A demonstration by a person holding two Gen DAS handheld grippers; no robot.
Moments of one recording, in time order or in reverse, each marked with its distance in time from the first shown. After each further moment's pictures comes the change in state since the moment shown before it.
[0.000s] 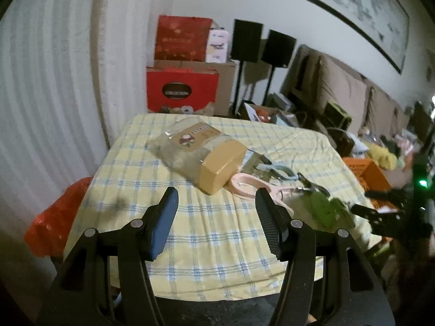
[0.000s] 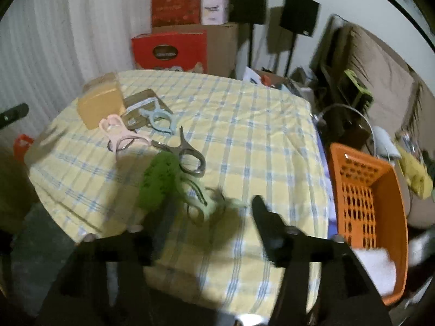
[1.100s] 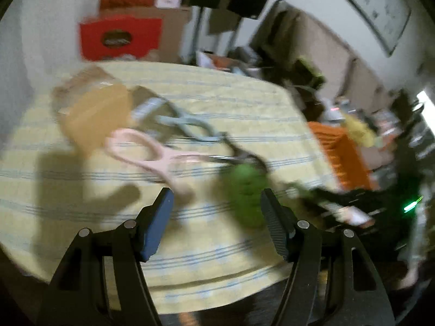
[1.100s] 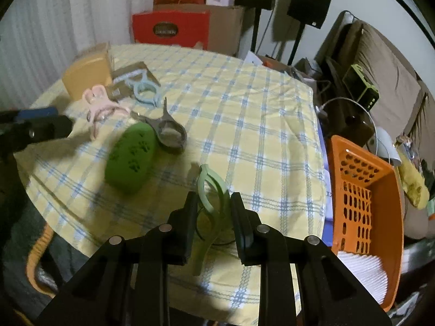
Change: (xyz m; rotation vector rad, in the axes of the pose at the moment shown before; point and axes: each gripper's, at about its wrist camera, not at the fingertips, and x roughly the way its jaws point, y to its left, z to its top) left arm 0.088 -0.120 -0.010 -0.063 0.267 -0.204; right arm 0.022 -0.013 -0.013 -0.059 0.097 -0.025
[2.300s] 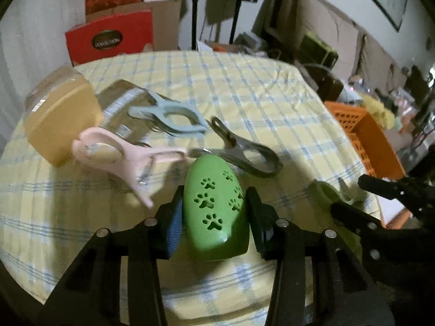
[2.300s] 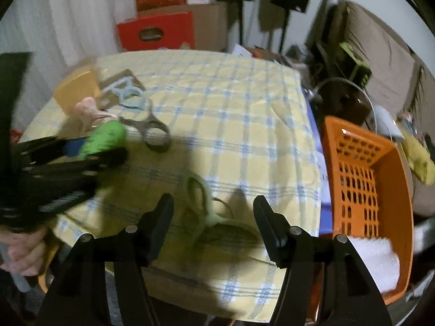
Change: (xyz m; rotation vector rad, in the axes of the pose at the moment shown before) left arm 0.049 -0.026 -0.005 0.099 0.004 0.187; right arm -0.002 -0.028 -0.008 0.136 0.008 0.024
